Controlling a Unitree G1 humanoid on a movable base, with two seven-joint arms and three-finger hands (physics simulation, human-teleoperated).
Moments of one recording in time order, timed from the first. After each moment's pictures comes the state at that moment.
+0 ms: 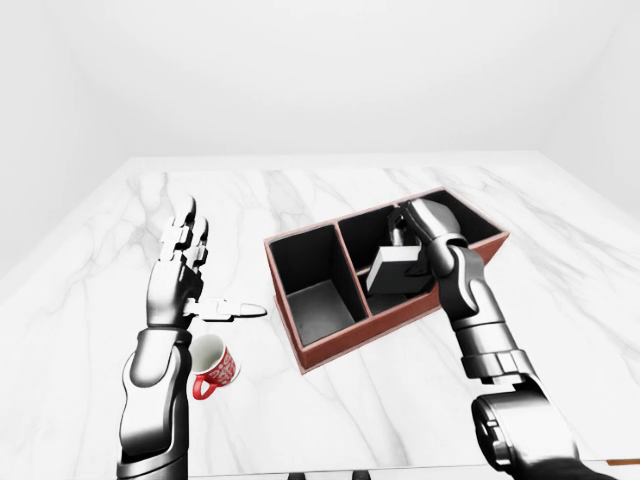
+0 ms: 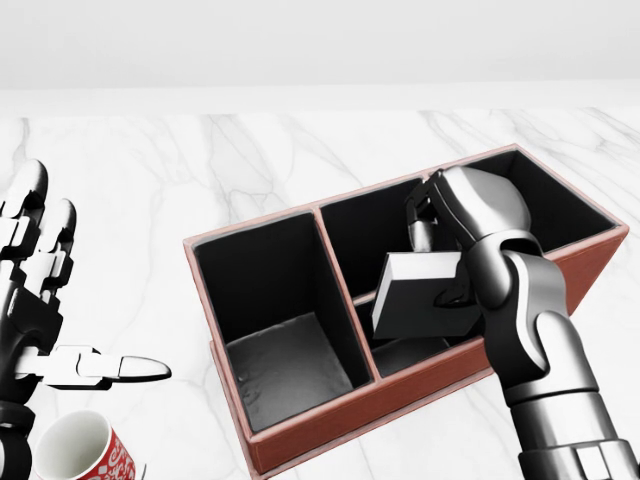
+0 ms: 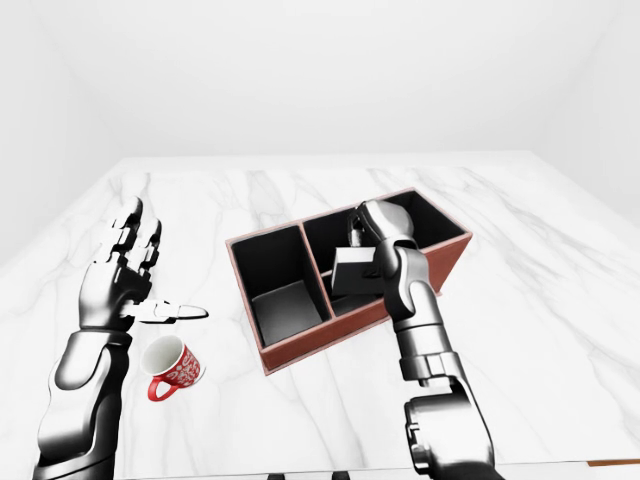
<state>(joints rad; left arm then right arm) -0.05 0.13 0.24 -0.33 -0.09 0.09 -0.21 -0.64 -0.23 -0.02 0.39 -0.99 0.09 0.19</state>
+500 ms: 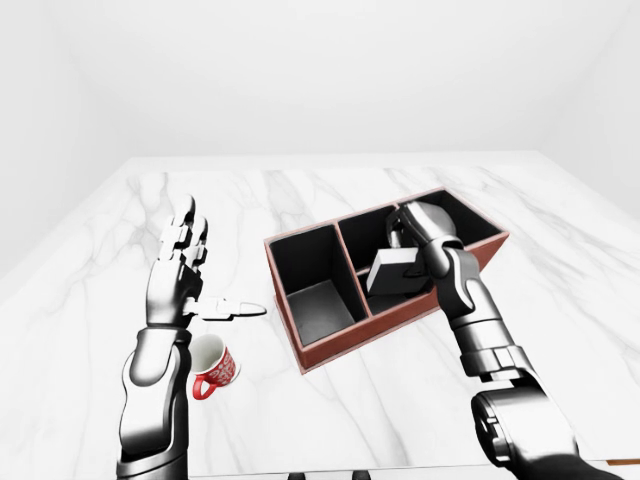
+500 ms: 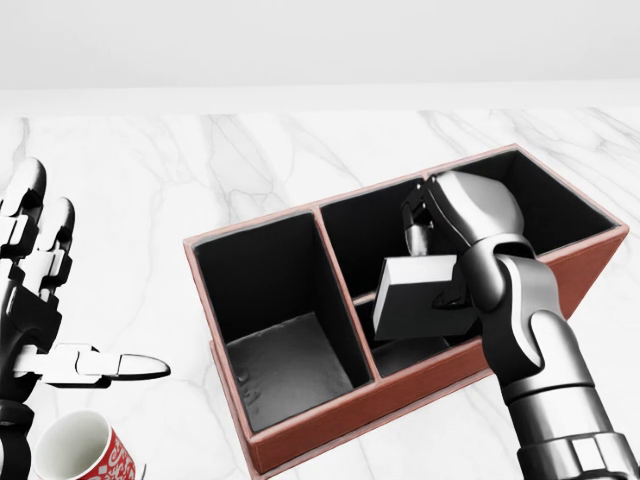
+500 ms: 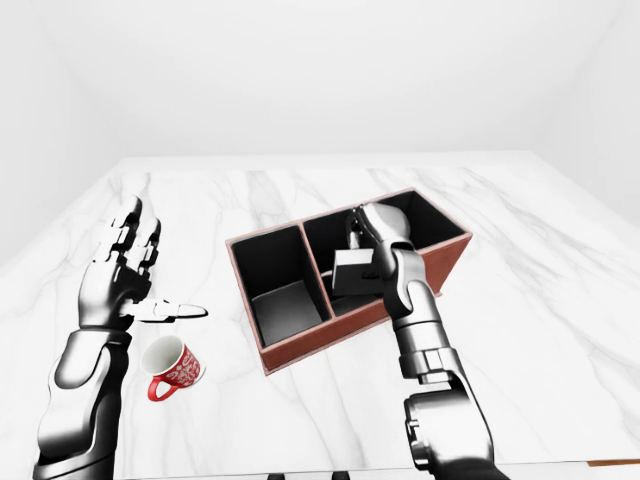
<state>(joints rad) -0.06 0.13 0.24 -0.32 -0.09 0.09 -0.21 -0.66 -0.23 -0.01 0.48 -1.00 0.03 0.13</state>
